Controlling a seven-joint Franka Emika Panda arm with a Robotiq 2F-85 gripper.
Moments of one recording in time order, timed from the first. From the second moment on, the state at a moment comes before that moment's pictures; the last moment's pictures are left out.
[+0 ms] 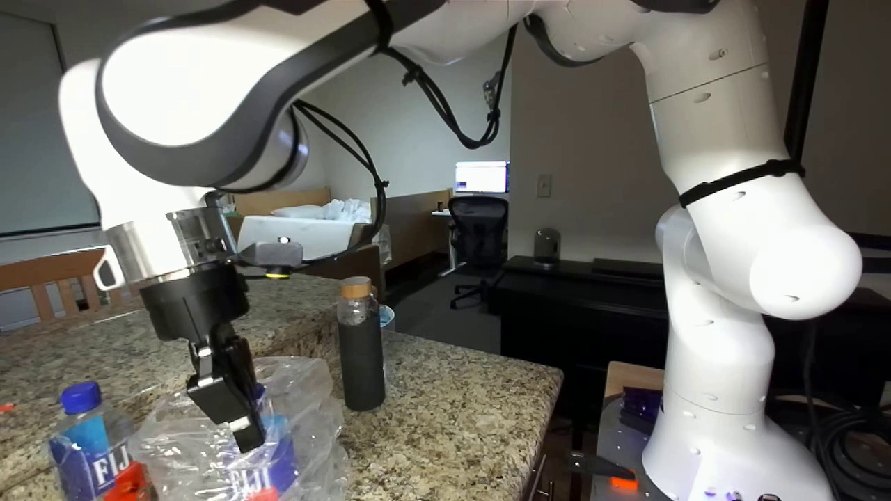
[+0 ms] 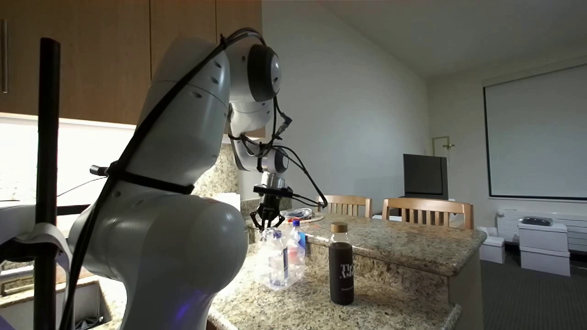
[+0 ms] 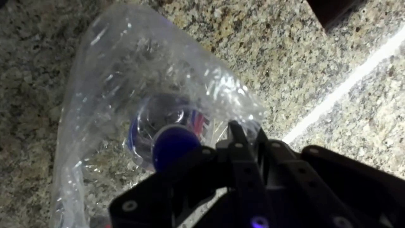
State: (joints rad) arm 0.32 0.29 0.32 -1.87 0.05 1.93 -0.23
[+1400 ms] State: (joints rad) arm 0.22 0.13 0.24 -1.80 0.29 1.83 -0.23
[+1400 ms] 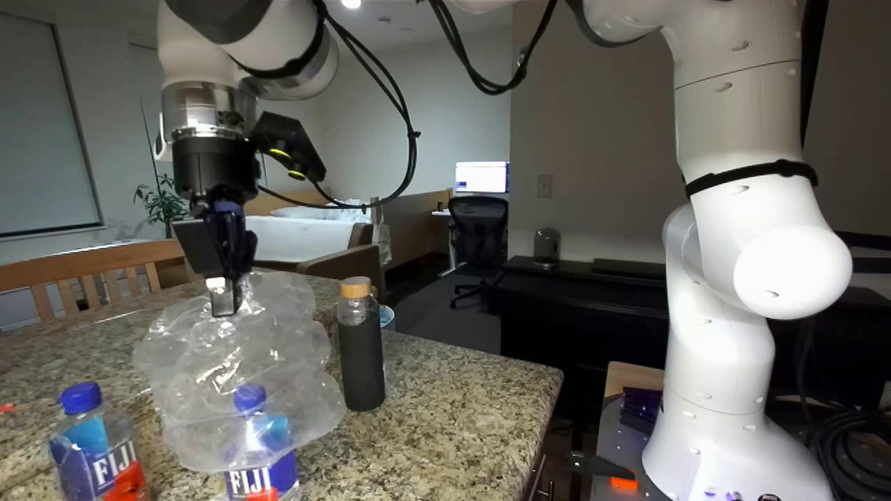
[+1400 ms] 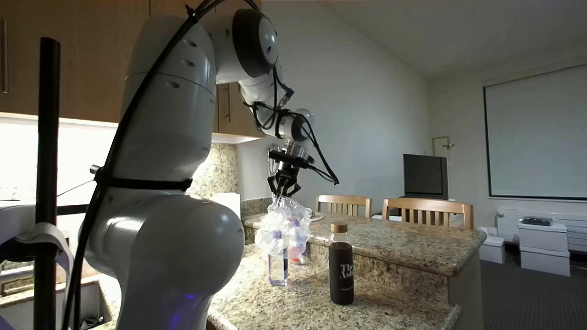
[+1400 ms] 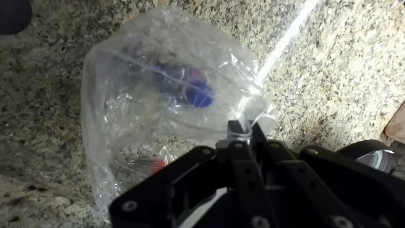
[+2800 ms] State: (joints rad) arm 0.21 -0.13 0.18 -1.75 0.19 1.86 0.07
